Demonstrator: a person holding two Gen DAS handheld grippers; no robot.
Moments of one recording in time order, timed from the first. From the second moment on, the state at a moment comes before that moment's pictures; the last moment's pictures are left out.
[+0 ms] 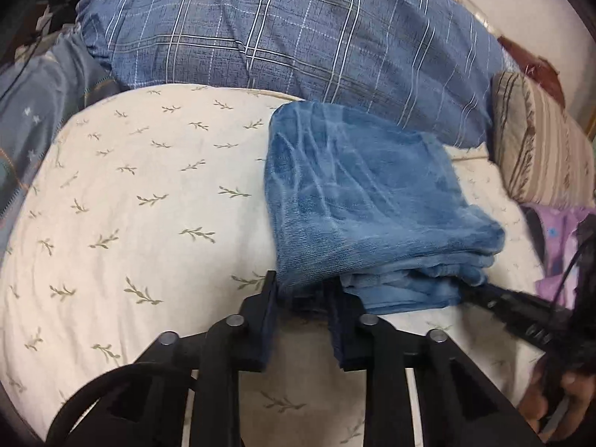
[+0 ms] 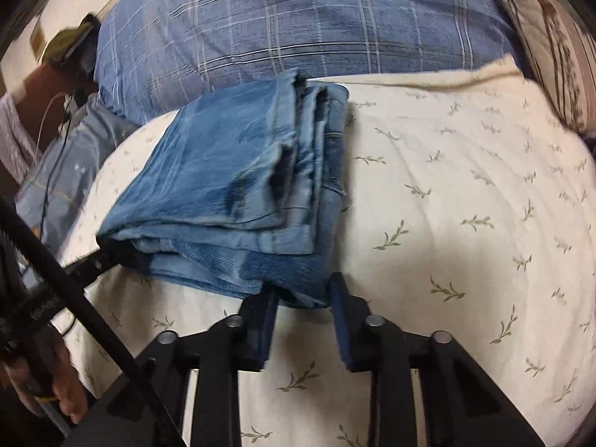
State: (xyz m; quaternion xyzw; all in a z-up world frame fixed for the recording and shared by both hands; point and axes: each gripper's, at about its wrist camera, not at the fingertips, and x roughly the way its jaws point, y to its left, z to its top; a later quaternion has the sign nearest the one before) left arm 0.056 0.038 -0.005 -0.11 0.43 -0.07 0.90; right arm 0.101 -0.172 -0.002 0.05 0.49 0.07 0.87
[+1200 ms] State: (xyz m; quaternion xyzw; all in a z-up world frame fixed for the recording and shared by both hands) left arm 0.053 0.016 0.007 -0.04 0.43 -0.01 0.90; right arm 0.098 -0.172 0.011 0.05 0.48 0.07 0.87
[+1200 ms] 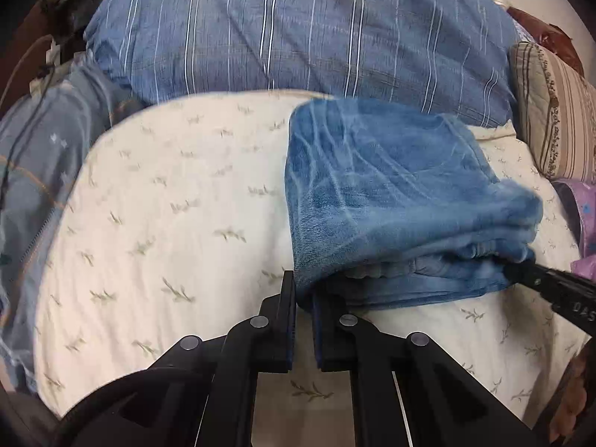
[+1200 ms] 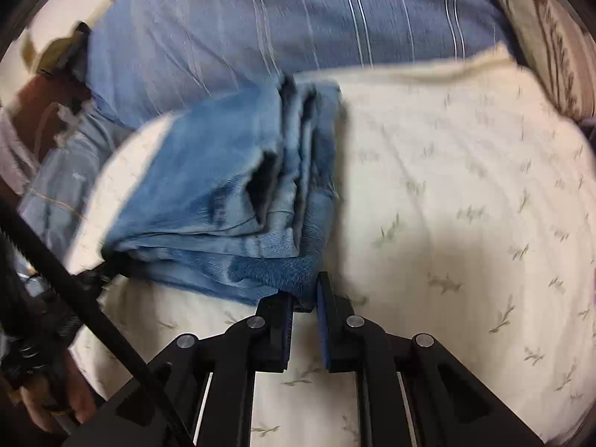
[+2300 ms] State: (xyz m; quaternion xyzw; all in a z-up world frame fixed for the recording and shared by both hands) left arm 0.036 0.022 0.003 -0.01 0.40 -0.02 0.92; right arm 0.118 -0.188 0.019 0.17 0.48 0.14 0.85
